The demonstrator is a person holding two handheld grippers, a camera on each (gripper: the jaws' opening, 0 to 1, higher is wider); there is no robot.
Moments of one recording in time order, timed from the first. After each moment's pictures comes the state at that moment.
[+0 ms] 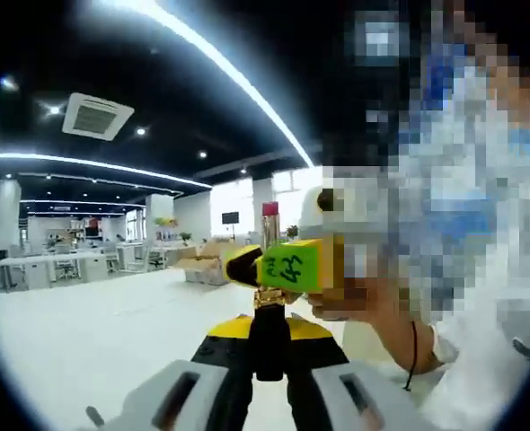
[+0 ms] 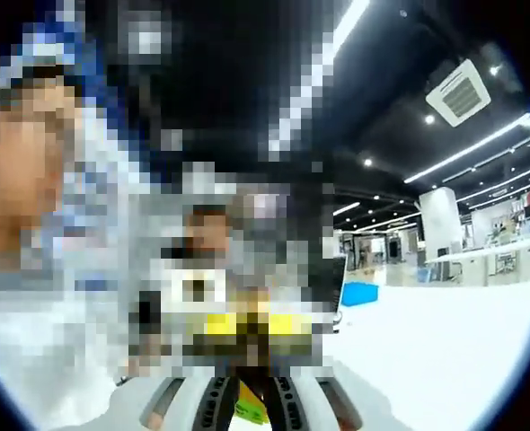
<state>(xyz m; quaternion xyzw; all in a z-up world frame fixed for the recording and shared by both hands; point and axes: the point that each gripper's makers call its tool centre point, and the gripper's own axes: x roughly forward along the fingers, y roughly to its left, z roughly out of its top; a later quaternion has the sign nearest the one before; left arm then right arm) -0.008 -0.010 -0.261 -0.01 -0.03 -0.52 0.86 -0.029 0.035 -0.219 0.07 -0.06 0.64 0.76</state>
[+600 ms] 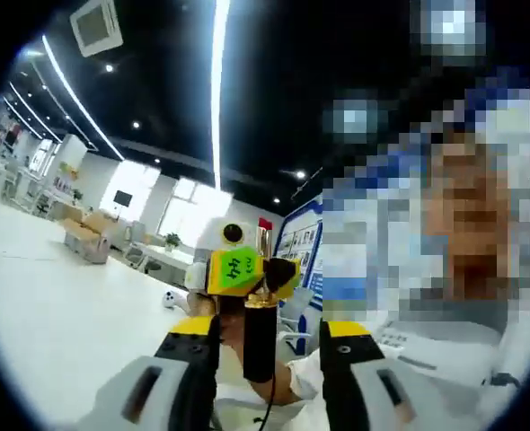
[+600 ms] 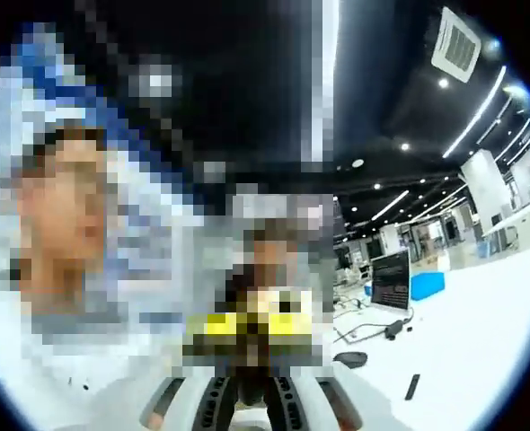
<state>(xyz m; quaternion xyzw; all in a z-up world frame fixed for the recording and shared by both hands) -0.082 -0.004 -0.238 -0.18 0.04 -0.75 0.64 -0.082 0.039 -0.202 0.17 -0.04 0.76 0.63</state>
